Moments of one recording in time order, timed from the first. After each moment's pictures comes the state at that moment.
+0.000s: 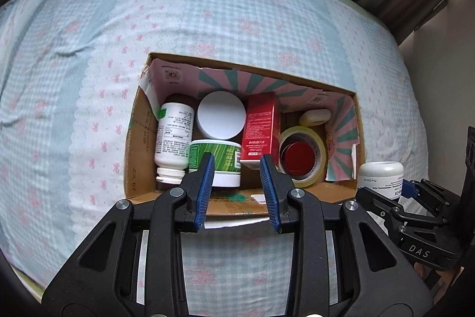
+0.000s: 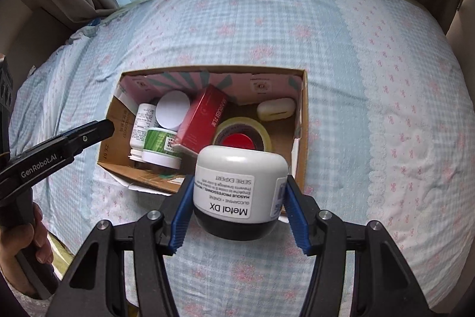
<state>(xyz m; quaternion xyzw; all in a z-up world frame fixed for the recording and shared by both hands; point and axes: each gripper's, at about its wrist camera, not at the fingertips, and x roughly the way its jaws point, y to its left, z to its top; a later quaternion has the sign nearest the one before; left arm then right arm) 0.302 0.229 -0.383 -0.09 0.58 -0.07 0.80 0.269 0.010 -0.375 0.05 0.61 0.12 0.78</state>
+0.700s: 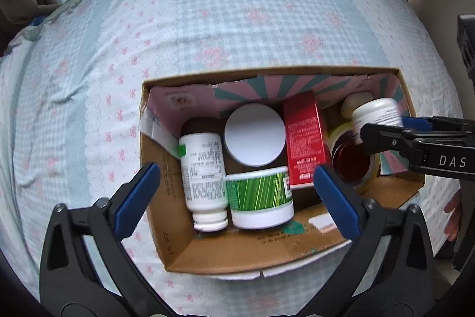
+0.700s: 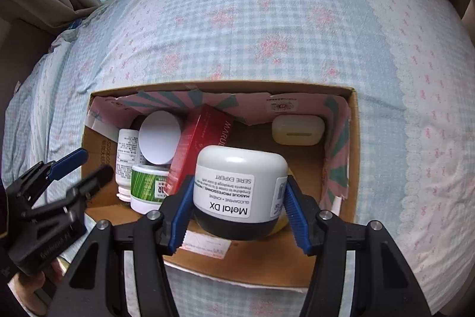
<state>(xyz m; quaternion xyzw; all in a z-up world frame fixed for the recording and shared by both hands) 0.354 0.226 -0.426 0.03 0.58 -0.09 0.81 0.357 0.029 -0.433 0.11 0.64 0.12 0.75</state>
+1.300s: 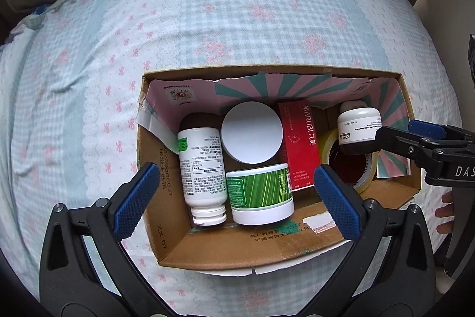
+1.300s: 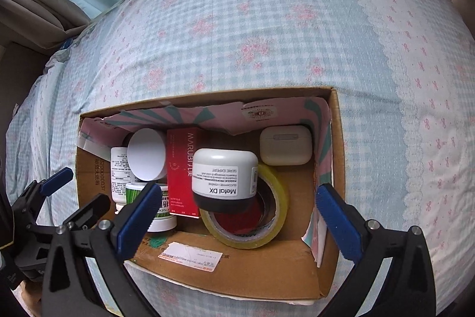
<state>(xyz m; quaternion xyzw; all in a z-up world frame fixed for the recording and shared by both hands) 0.350 0.225 -0.426 0.02 0.60 -0.07 0.80 0.351 0.010 -0.431 0.12 0.63 0.09 0.76</state>
